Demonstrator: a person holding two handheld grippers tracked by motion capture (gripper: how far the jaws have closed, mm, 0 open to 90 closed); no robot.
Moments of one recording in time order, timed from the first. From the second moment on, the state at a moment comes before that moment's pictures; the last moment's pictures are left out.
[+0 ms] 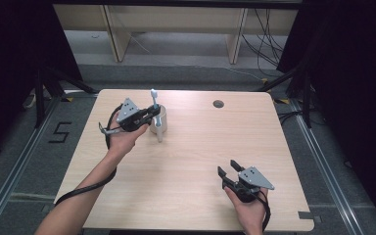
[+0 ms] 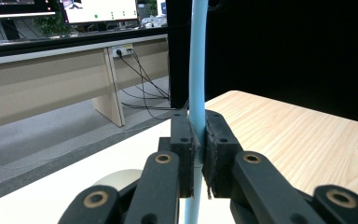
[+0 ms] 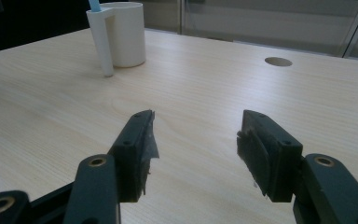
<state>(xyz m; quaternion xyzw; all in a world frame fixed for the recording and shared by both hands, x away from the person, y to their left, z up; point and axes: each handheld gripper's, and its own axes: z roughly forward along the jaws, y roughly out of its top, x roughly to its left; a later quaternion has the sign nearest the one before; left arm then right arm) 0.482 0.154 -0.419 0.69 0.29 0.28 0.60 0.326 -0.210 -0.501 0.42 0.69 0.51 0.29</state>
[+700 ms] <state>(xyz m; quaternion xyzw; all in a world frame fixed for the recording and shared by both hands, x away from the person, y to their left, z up) 0.486 0.155 -0.438 0.70 0.30 0.27 0.59 0.326 -0.210 -0.502 0.41 0.69 0.51 0.30</state>
